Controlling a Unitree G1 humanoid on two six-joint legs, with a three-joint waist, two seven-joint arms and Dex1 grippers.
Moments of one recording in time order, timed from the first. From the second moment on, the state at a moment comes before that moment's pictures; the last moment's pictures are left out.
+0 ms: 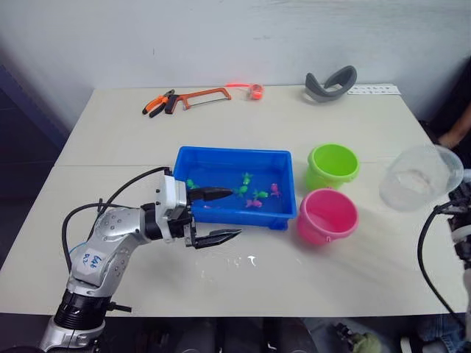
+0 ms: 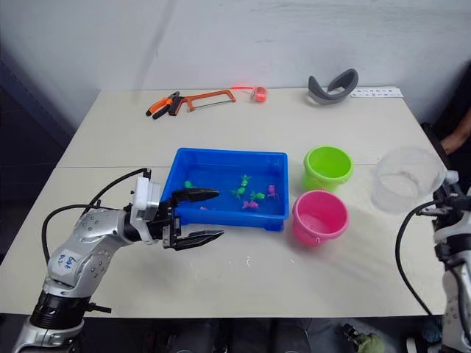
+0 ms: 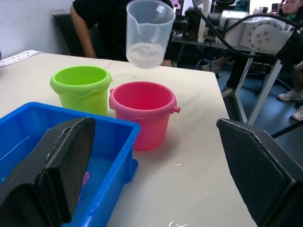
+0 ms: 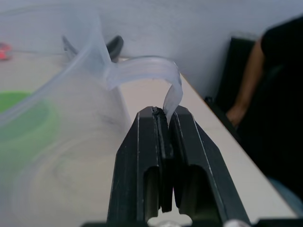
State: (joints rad) left arm -0.25 0.55 -0.02 -0.33 -0.56 0.32 -0.95; right arm 0.07 -0.48 -0.61 -0.21 0.51 0.21 0.20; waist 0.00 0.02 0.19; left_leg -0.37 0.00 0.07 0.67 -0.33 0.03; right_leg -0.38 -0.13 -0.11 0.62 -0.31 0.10
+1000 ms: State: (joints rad) left arm -0.38 0.46 -0.11 -0.25 -0.56 0.39 -1.00; right arm 0.19 -0.73 -0.49 -0.36 -0.11 -0.16 0.37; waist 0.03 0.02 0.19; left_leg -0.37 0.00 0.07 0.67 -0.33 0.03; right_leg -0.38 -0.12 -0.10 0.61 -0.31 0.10
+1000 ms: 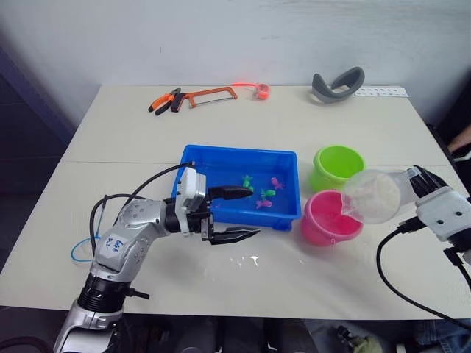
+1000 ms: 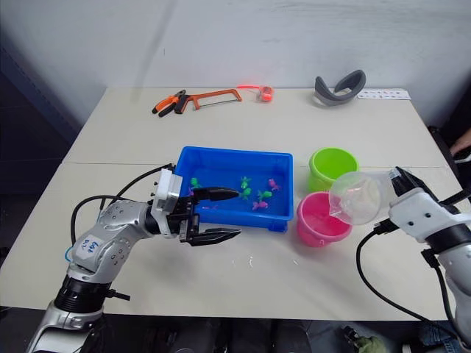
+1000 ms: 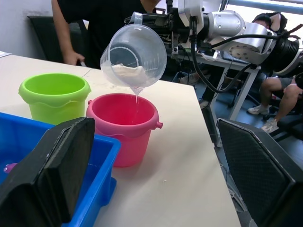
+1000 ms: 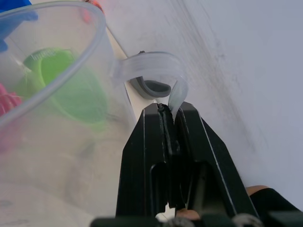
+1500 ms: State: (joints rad) left arm -0.37 0.44 -0.13 -0.22 -0.51 0.34 -1.00; right arm 0.16 -0.70 -0.49 -0.32 -0.29 -0.24 0.27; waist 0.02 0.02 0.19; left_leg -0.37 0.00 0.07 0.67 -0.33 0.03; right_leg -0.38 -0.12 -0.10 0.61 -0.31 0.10
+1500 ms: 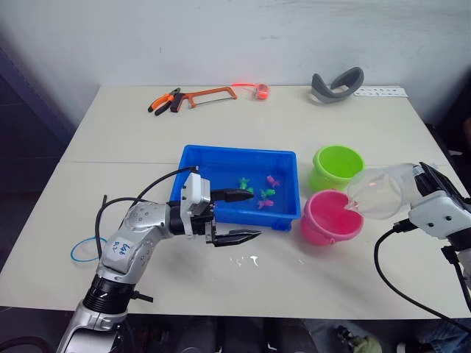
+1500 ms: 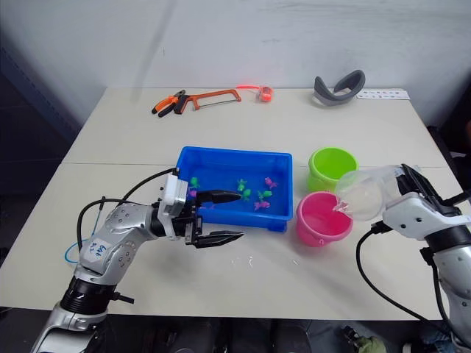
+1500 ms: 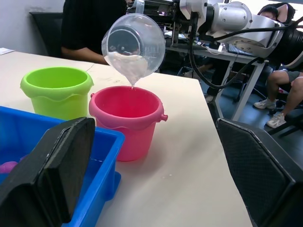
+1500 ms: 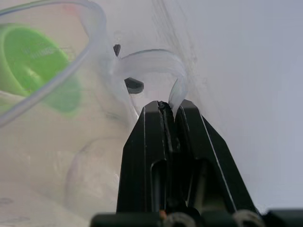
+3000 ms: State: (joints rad) left arm -0.36 0.45 -0.06 -0.22 -0.53 0.35 -0.97; right arm 0.04 -0.54 -0.61 -0.31 0.33 0.12 0.32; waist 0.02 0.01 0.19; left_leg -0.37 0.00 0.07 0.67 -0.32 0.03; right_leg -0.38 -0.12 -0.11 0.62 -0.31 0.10
